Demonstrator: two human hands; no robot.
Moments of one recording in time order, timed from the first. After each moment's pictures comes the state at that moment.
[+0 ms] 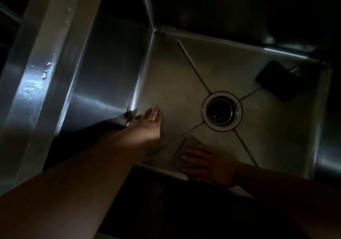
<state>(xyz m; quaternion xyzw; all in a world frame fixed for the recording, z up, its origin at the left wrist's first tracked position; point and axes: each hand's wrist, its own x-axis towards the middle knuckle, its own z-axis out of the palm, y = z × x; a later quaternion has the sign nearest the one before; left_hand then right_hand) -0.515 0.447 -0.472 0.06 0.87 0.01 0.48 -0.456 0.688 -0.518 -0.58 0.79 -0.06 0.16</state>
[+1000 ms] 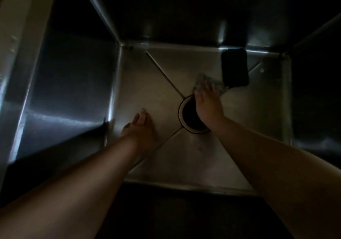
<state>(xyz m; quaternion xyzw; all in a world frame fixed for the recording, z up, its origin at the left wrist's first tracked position) -0.531 0.485 -0.474 0.03 0.87 0.01 0.49 -0.577 0.683 -0.528 0.04 0.95 -0.23 0.18</state>
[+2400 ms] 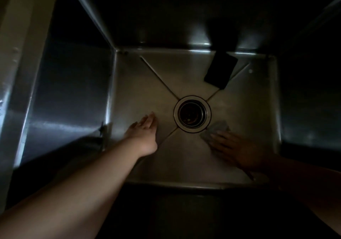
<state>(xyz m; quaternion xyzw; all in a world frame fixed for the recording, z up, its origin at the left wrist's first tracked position) -0.527 0.500 -0.460 0.10 0.88 0.03 0.47 -0.467 0.792 -0.495 -0.41 0.89 0.08 0.17</state>
